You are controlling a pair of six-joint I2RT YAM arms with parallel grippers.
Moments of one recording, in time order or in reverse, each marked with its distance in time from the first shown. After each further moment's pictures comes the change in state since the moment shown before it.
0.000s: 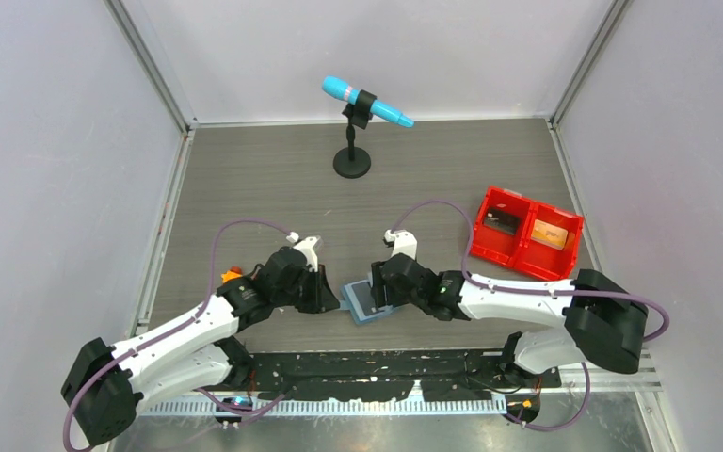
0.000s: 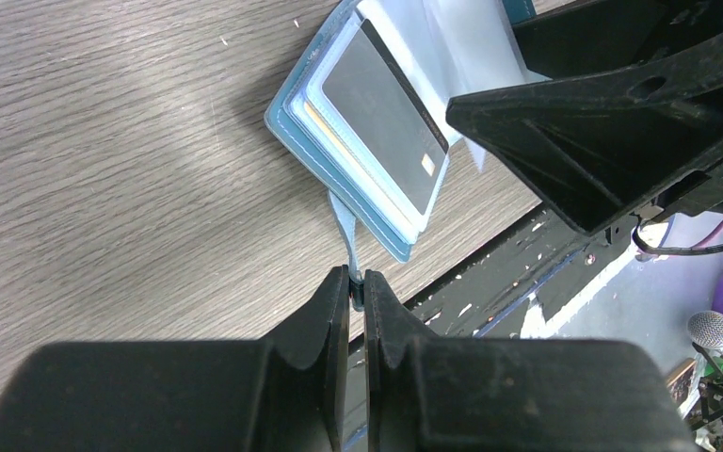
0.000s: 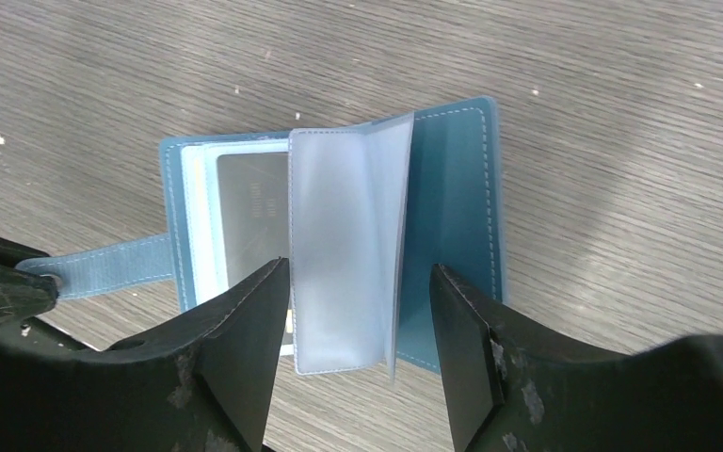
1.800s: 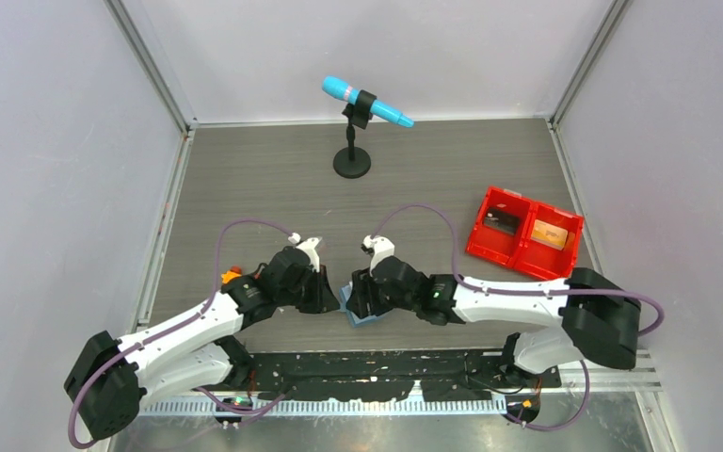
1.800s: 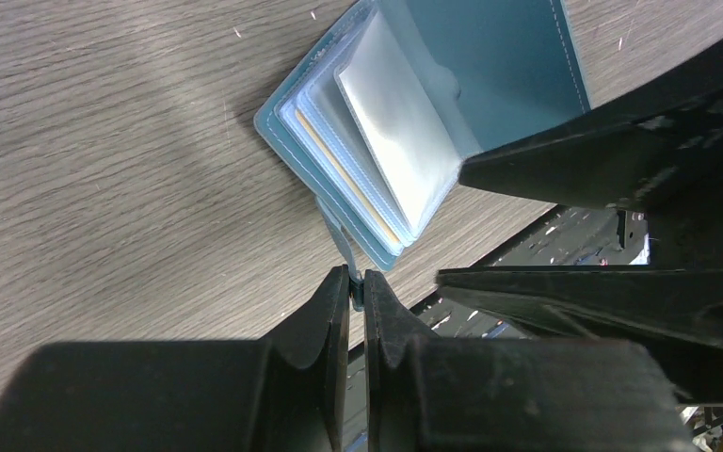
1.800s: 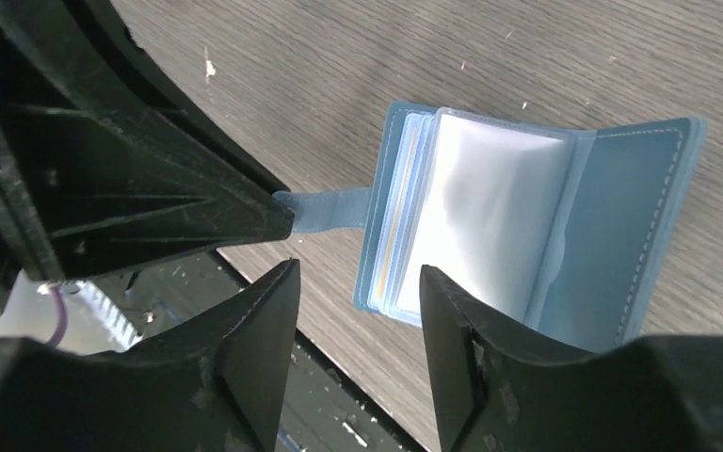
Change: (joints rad) left arm 0.000 0.043 0.000 0.007 -0.006 -0.007; right arm 0.060 -0.002 0.025 0.125 -0.215 0.000
